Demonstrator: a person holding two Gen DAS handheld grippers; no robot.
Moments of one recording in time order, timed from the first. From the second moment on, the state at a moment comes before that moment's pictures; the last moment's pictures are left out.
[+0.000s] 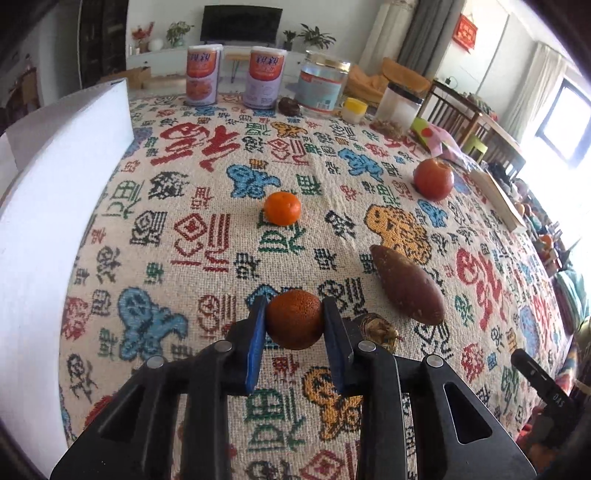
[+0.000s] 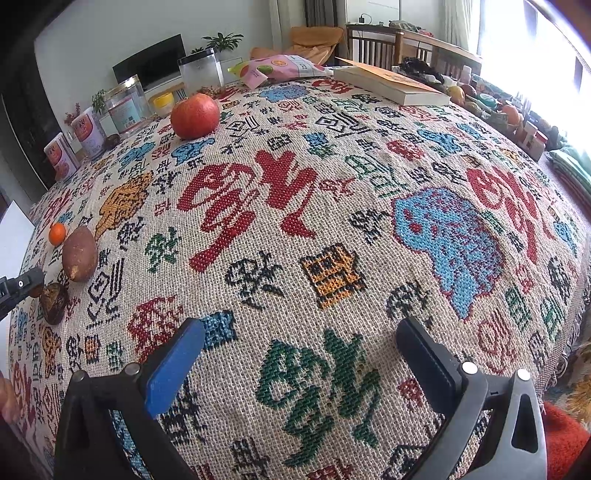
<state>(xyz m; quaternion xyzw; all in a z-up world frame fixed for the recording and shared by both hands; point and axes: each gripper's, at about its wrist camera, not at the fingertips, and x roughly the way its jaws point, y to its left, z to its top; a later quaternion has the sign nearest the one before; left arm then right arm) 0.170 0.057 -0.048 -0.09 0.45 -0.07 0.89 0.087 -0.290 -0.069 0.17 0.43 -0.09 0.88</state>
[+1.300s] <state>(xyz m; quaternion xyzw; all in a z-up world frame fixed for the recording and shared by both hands) 0.033 0.312 0.045 -0.21 0.41 0.11 0.88 0.140 0.119 0.075 0.11 0.51 0.46 0.72</state>
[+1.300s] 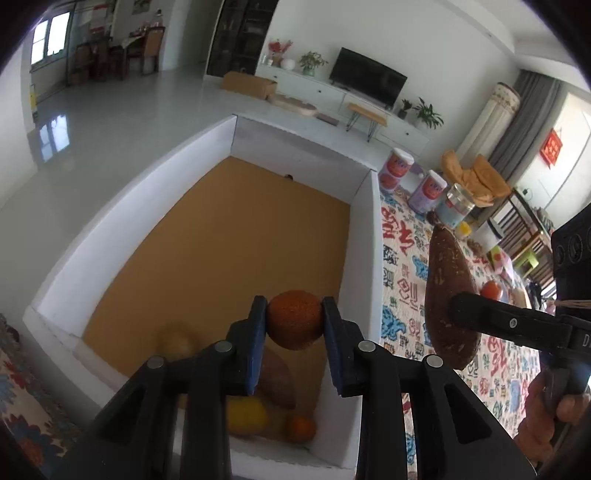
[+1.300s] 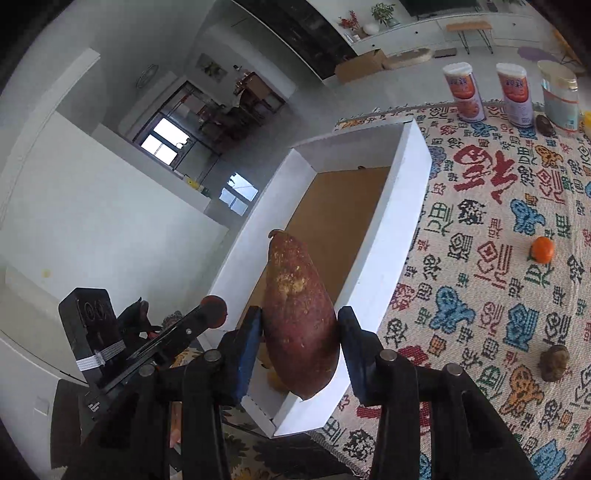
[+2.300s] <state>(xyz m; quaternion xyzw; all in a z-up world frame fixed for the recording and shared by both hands) 0.108 0.083 0.009 -0.11 0.36 -0.04 0.93 0.136 -0.177 -0.028 0.00 0.38 -0.02 0.92</state>
